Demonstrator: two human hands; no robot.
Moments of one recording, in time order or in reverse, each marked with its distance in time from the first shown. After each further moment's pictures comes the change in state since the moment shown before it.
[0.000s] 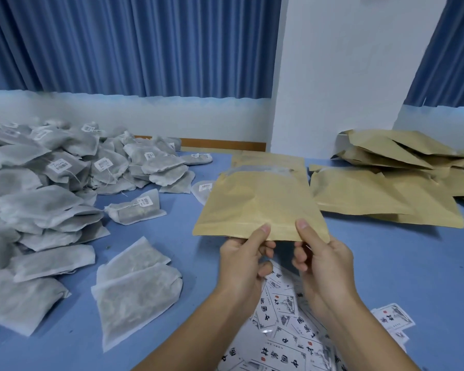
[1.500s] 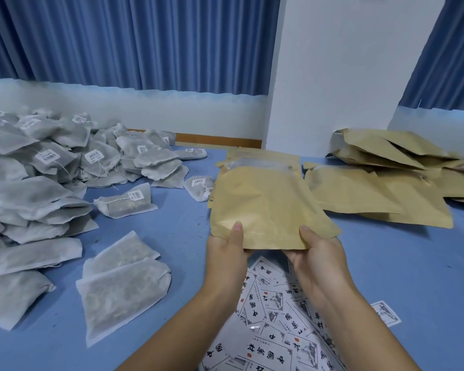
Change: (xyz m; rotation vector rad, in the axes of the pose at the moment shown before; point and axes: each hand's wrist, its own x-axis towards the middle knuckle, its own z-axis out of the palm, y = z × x) left_hand -0.005 0.003 -0.002 0.129 0.089 0.223; right_hand 0.013 -0.004 -0.004 0.112 0.036 0.093
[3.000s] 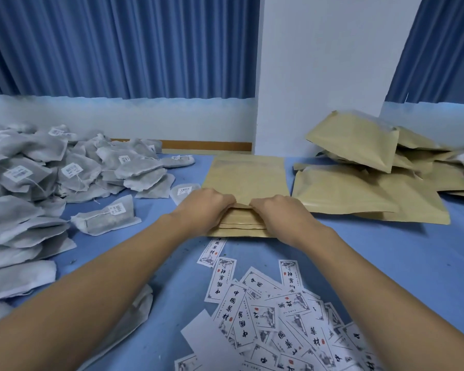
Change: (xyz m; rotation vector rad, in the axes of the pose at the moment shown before) left_hand 0.156 0.037 -0.013 1.921 -0.583 0.818; right_hand 0.114 -0.016 0.023 -2.135 -0.499 -0.772
